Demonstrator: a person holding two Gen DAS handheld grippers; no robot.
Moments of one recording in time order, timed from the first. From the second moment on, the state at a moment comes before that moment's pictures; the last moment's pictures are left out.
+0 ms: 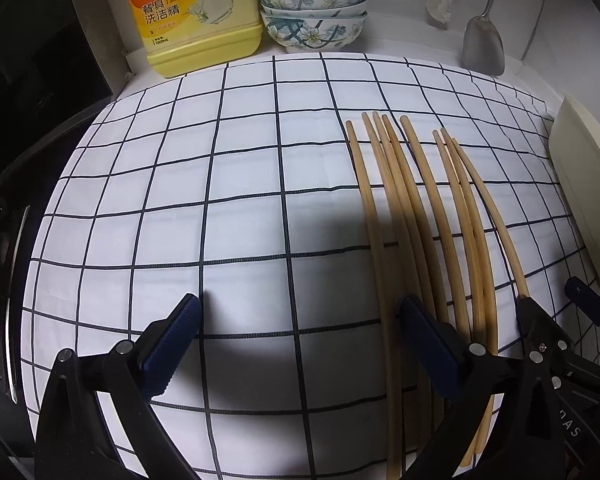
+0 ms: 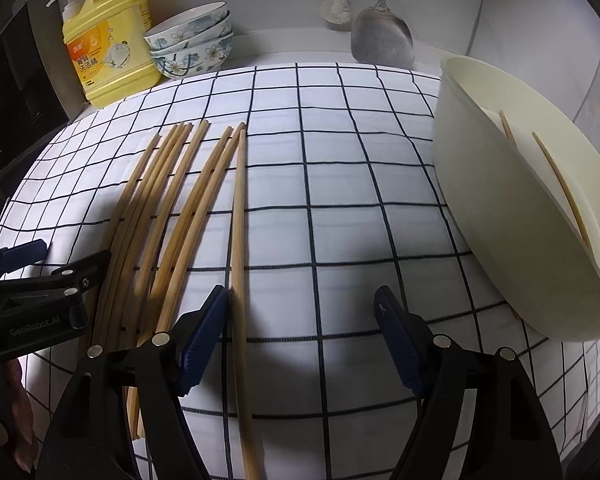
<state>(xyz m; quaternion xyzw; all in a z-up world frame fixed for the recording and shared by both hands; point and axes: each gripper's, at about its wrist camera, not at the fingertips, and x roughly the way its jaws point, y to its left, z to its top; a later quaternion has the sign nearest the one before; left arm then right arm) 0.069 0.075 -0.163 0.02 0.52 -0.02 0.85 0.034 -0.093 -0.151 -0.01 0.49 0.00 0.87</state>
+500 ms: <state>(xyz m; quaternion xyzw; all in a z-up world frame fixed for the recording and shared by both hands) 0.070 0.052 -0.152 0.03 0.51 -0.06 0.86 0.037 -0.065 -0.148 -0.06 0.47 0.05 0.88</state>
